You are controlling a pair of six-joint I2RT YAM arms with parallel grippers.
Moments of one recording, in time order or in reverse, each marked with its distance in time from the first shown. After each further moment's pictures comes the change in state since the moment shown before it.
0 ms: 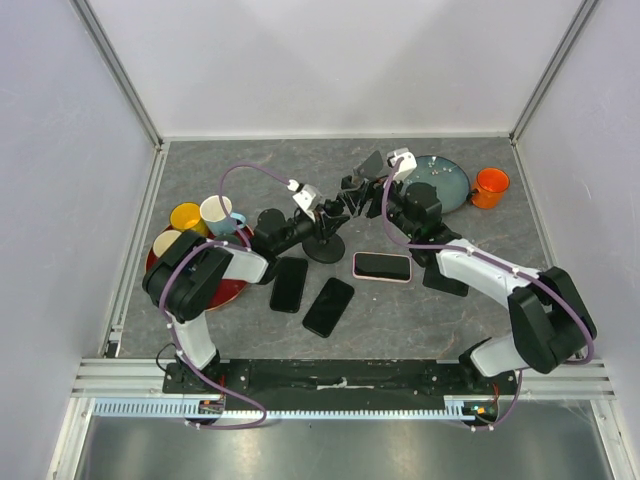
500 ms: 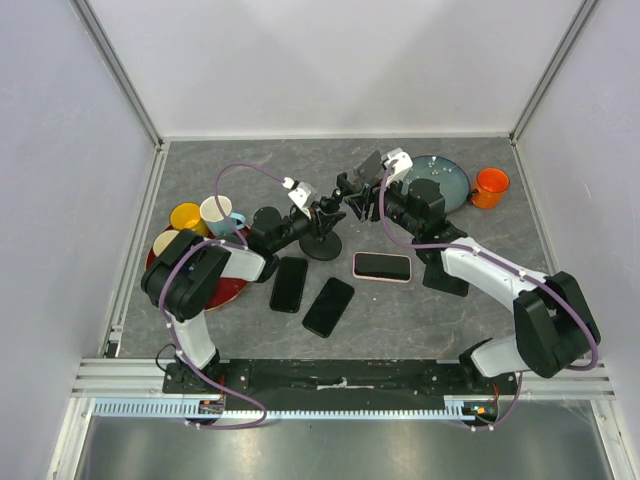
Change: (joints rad) left arm 0.030 0.000 0.000 0.009 0.017 -0.009; right arm -0.032 -0.043 0.015 -0.131 -0.112 -0.150
